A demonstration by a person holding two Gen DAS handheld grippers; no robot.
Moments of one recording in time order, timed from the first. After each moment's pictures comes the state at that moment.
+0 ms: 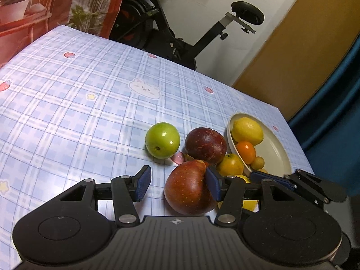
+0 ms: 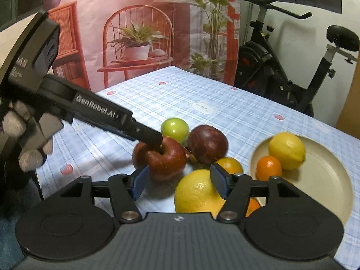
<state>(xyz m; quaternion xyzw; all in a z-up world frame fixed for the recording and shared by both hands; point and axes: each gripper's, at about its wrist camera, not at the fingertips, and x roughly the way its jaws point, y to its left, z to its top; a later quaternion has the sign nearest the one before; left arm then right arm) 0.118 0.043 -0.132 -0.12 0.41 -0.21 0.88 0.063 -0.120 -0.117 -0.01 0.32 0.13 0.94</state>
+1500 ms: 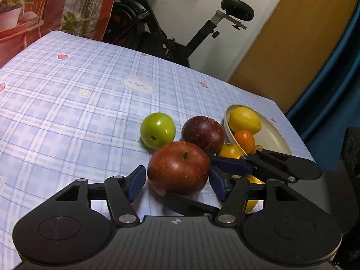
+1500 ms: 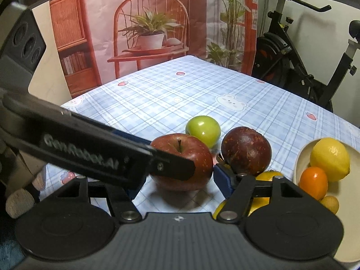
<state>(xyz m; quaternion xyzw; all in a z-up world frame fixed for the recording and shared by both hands) 0.101 0.033 -0.148 -0.10 0.39 -0.23 0.89 0.100 -0.086 -0.144 -0.01 0.34 0.16 0.93</state>
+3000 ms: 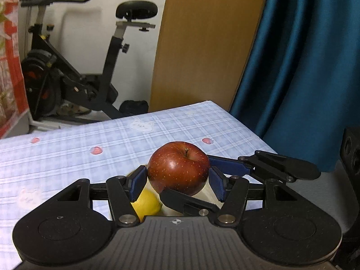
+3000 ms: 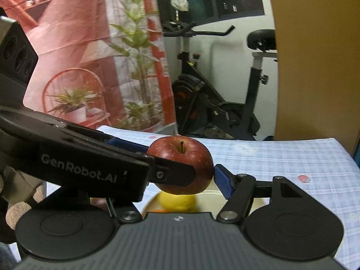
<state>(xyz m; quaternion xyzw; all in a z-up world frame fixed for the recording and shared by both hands) 0.160 -0.154 -0.076 0.05 0.33 -0.36 0.87 0.067 -0.275 -0.075 0.10 0.23 -0.02 0.97</state>
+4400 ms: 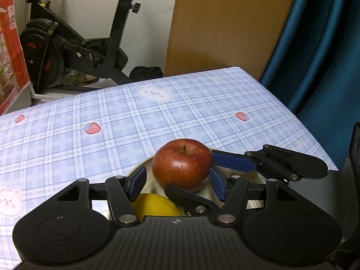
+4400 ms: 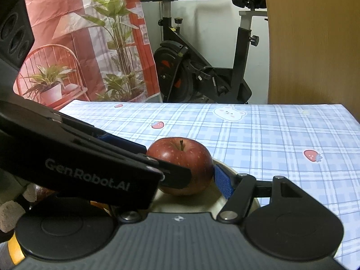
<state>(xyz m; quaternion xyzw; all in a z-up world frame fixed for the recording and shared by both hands) 0.230 -0.197 -0.133 0.09 0.41 -0.32 0.85 0.127 -0.313 -0.145 0.12 0.30 -0.03 0.94</state>
